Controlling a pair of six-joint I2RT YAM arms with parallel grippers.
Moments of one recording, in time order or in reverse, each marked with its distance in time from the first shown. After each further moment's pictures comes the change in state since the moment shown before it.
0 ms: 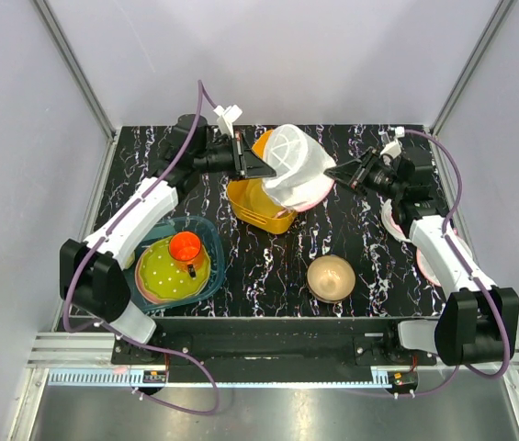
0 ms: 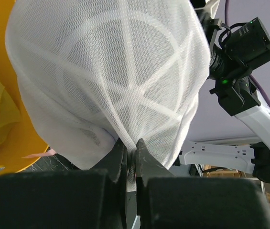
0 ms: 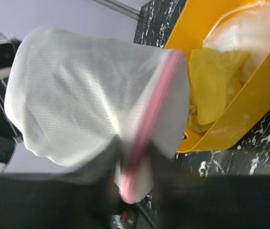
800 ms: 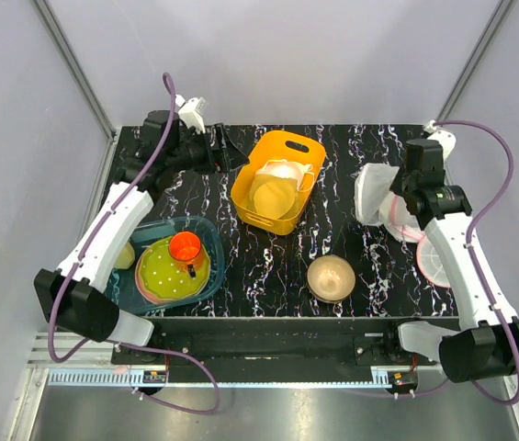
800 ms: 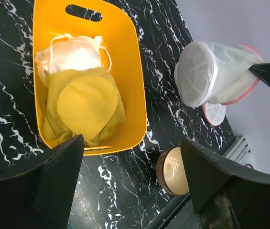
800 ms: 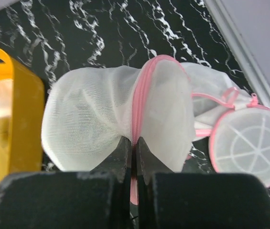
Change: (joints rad) left arm 0.081 -0.119 0.059 -0.298 -0.351 0.282; right arm 0.027 -0.095 0.301 -0.760 1.068 -0.507
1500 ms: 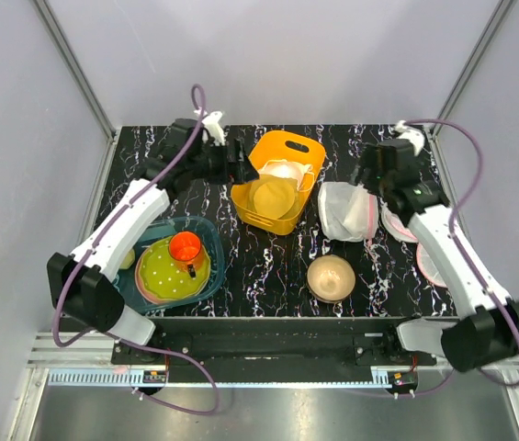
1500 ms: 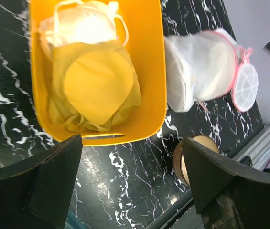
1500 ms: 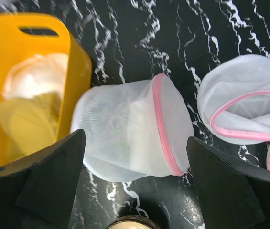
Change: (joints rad) left arm -0.065 0.037 -0.021 -0.056 -0.112 0.061; right arm 0.193 0.127 0.003 0.036 -0.002 0.055
